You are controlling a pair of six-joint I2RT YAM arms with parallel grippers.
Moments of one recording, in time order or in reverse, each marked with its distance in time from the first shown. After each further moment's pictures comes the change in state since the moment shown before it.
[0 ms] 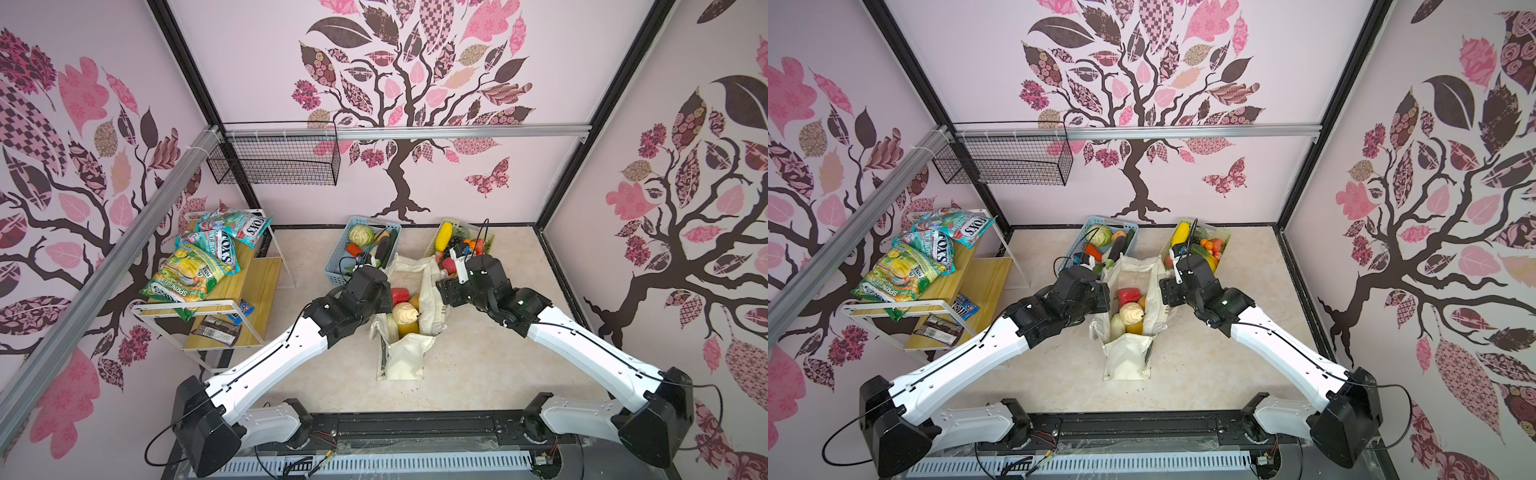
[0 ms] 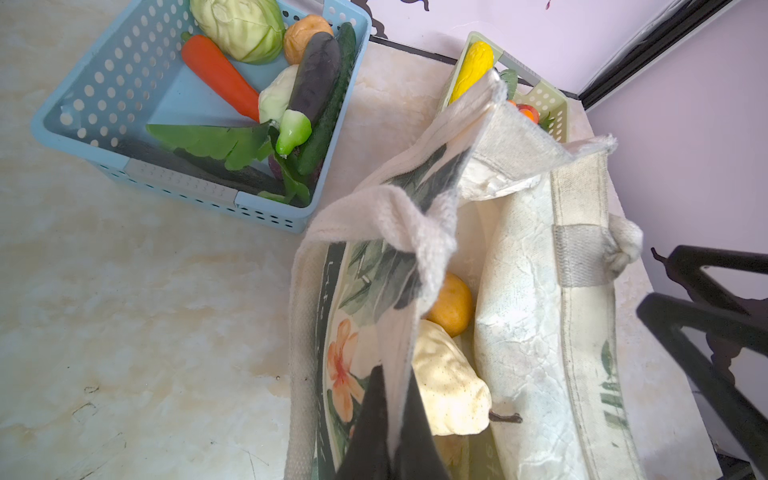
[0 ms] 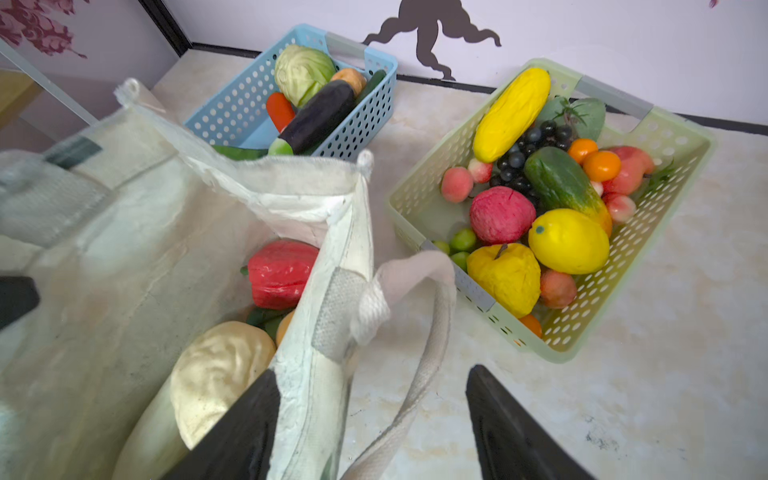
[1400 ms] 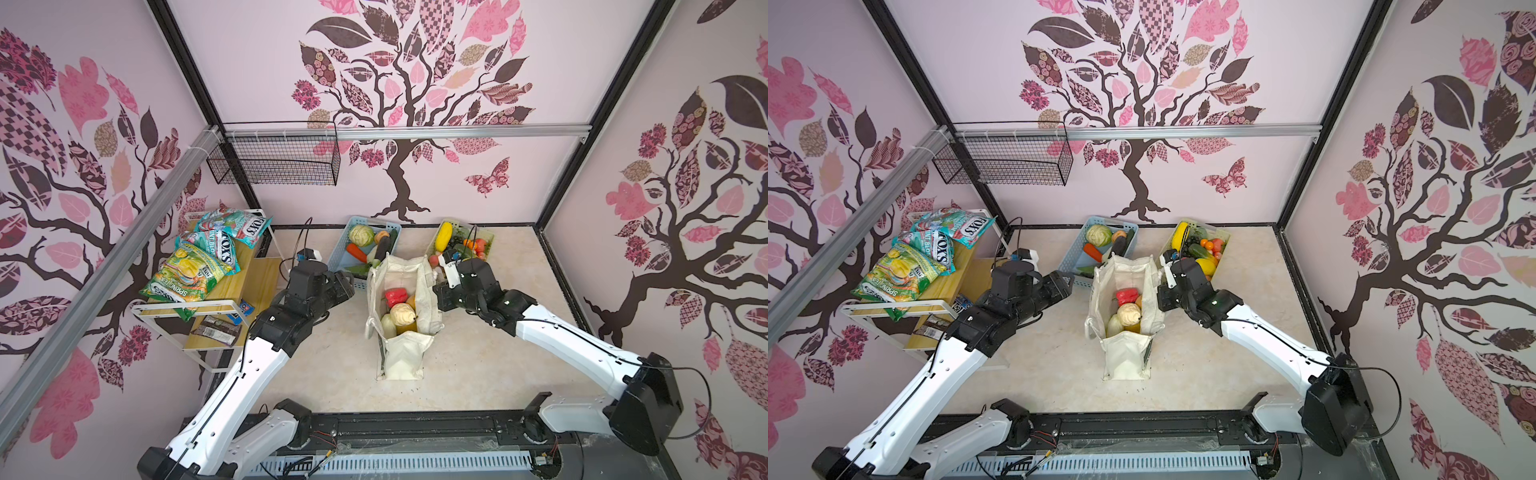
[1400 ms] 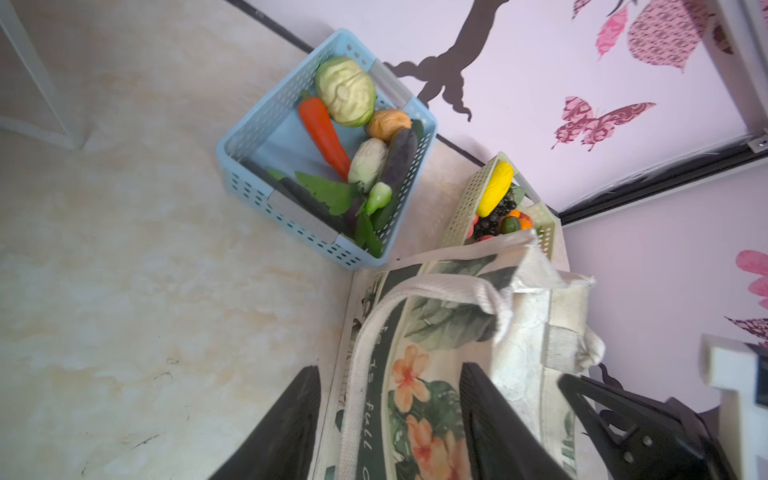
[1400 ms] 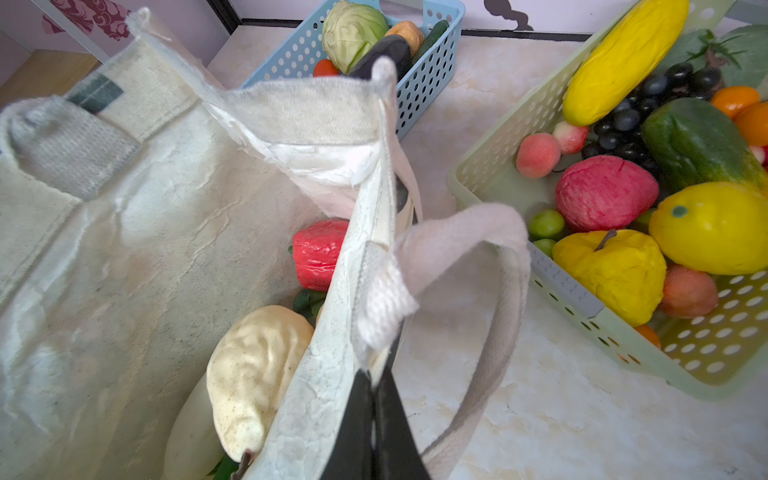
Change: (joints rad) left arm 0.359 -0.244 -0.103 -0.045 0.199 -0.085; right arm 0.000 0.071 -0.047 0.116 -0.164 0.051
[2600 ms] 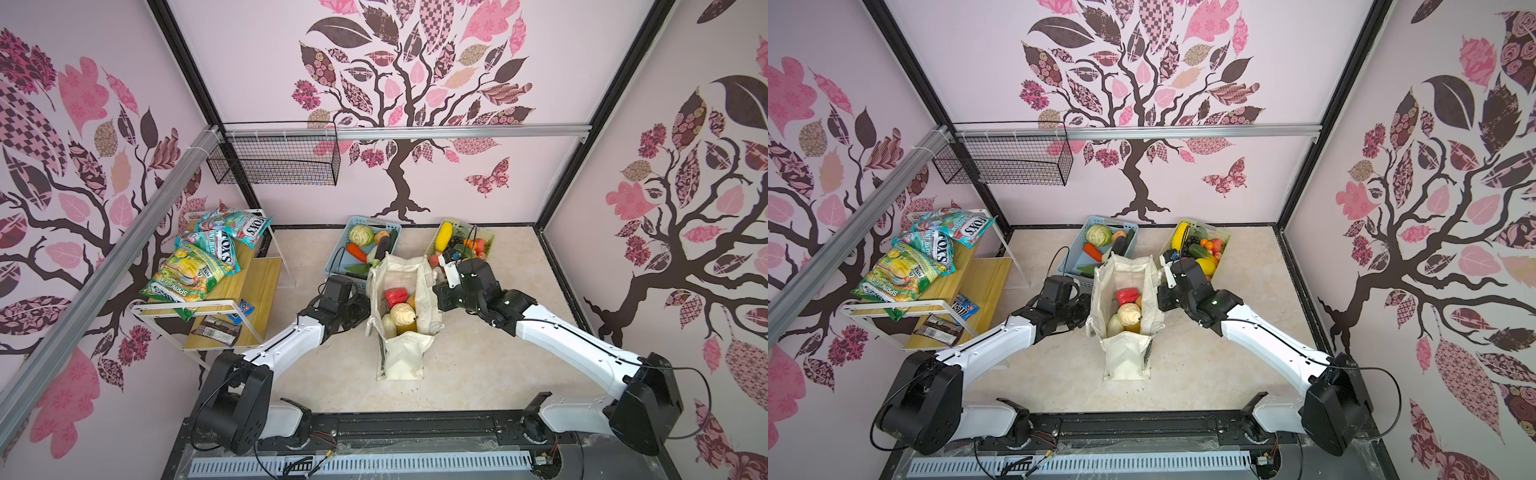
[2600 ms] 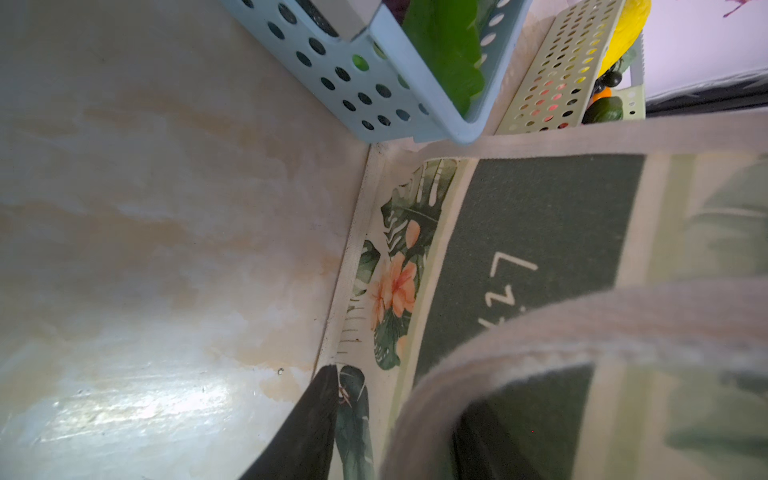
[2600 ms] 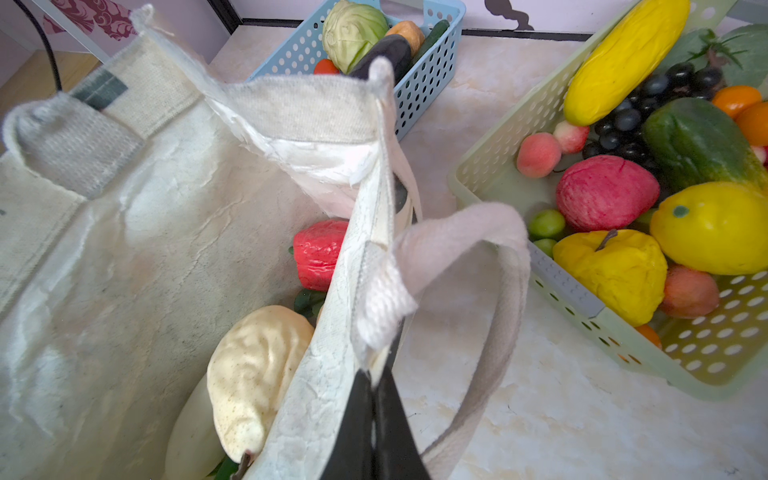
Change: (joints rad) left arm 0.015 0.371 -0.270 0.435 0.341 -0.140; right arm 0.000 0.000 0.000 0.000 -0.001 0.000
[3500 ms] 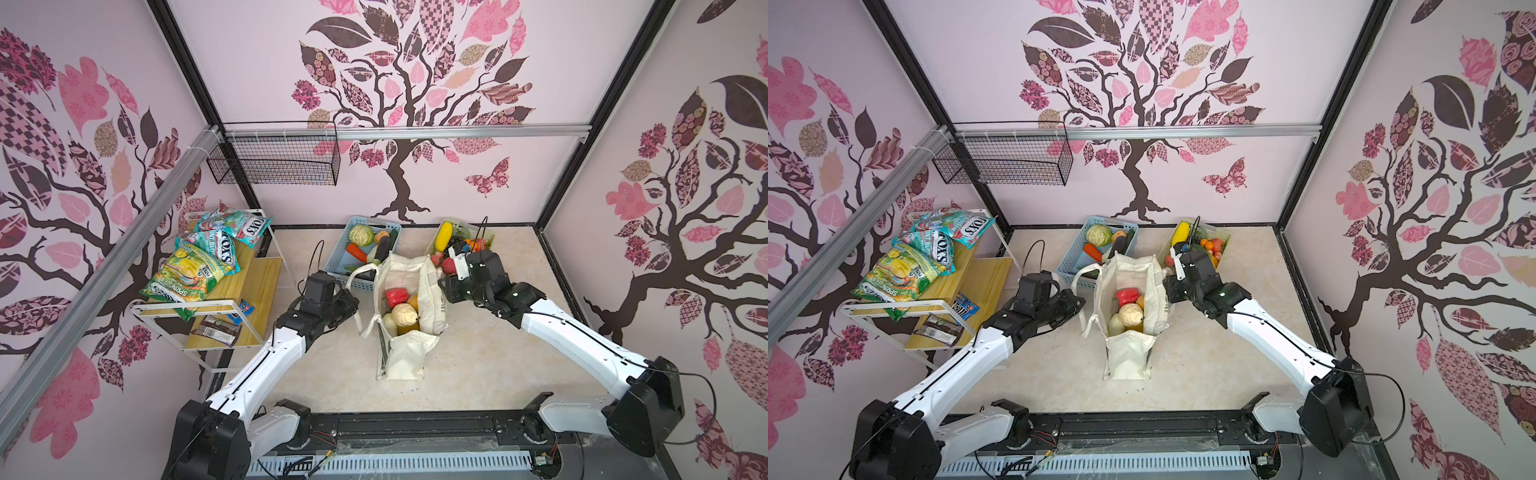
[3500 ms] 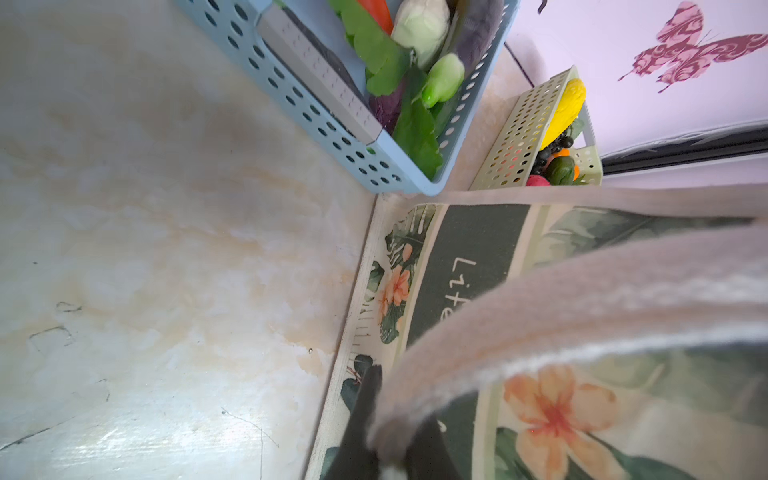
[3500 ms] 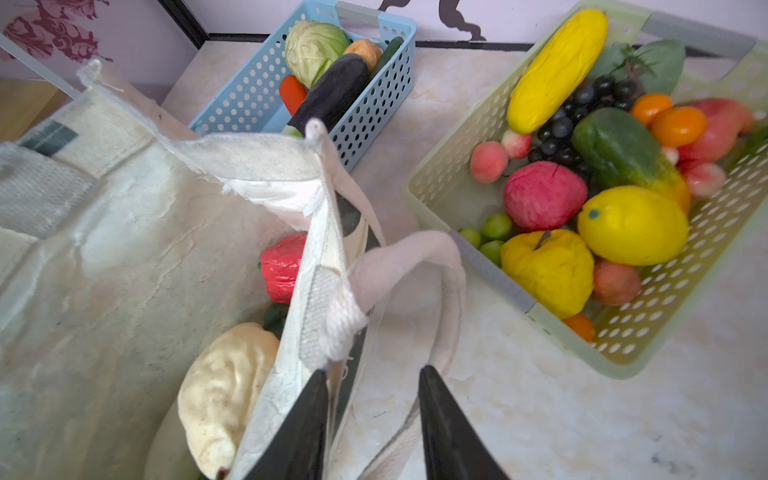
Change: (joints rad) left arm 0.075 -0.244 0.051 -0.213 -0.088 0.047; right arm -0.106 -0.006 0.064 -0.079 -0.010 -0.013
